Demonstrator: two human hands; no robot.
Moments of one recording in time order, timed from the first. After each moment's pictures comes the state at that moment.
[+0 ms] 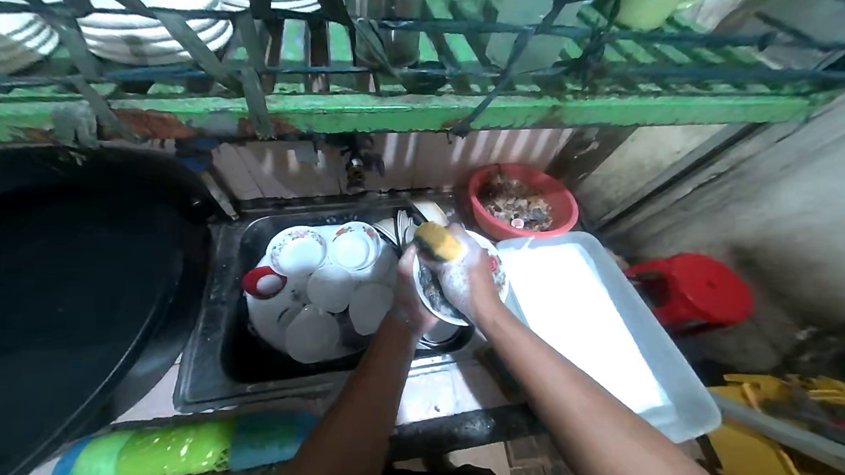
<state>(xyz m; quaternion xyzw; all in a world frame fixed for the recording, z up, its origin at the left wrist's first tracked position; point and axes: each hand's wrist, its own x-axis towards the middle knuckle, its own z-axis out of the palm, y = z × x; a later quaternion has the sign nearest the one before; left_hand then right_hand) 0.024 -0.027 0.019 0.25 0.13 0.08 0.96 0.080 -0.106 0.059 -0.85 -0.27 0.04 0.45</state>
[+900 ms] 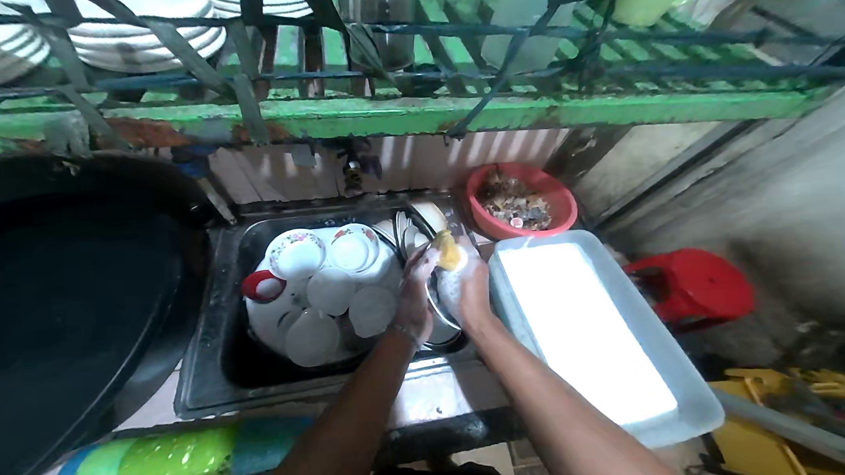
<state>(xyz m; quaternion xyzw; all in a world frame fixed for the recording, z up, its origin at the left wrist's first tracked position) 0.020 -0.029 0.011 0.45 0.20 0.13 0.86 0.081 -0.105 0.023 -0.88 -0.20 -0.02 0.42</state>
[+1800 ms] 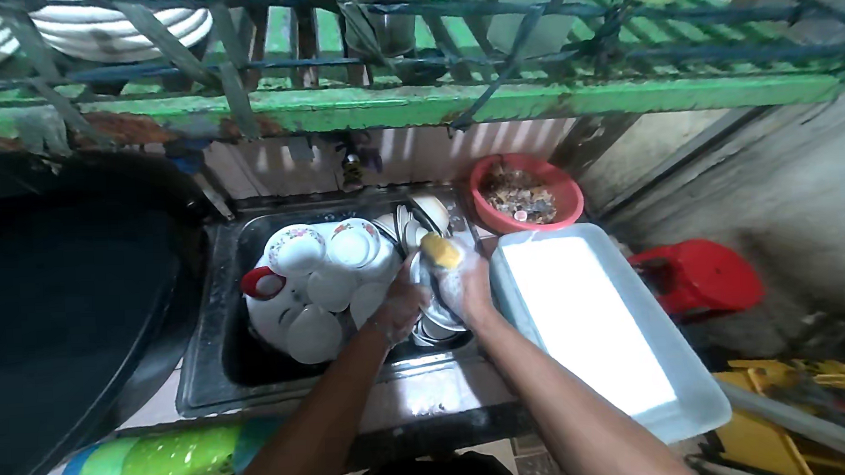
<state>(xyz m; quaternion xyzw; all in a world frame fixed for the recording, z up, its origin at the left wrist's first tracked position) 0.002 -0.006 0.007 0.54 0.20 0.02 0.82 0.082 -0.105 0.022 -0.86 -0.22 0.03 0.46</state>
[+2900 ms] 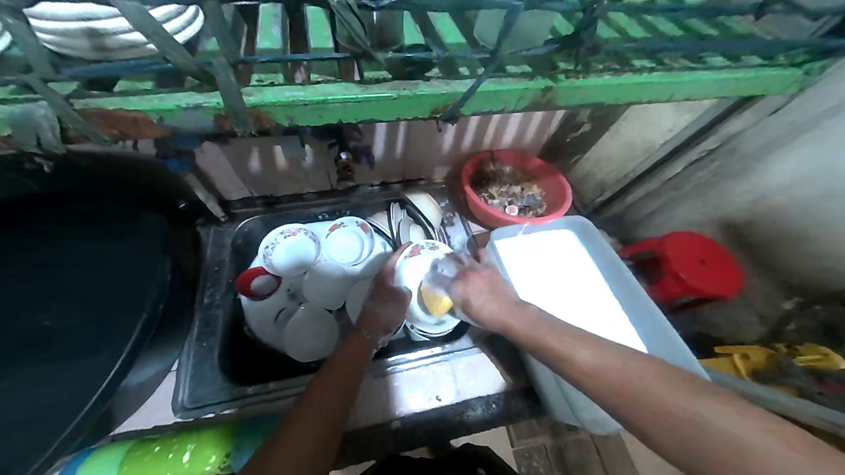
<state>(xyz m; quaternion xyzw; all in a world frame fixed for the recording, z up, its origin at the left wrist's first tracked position) -0.016 0.008 0.013 0.71 0.19 0.04 0.67 0.091 -0.155 0.029 -0.82 -0.57 0.00 0.06</state>
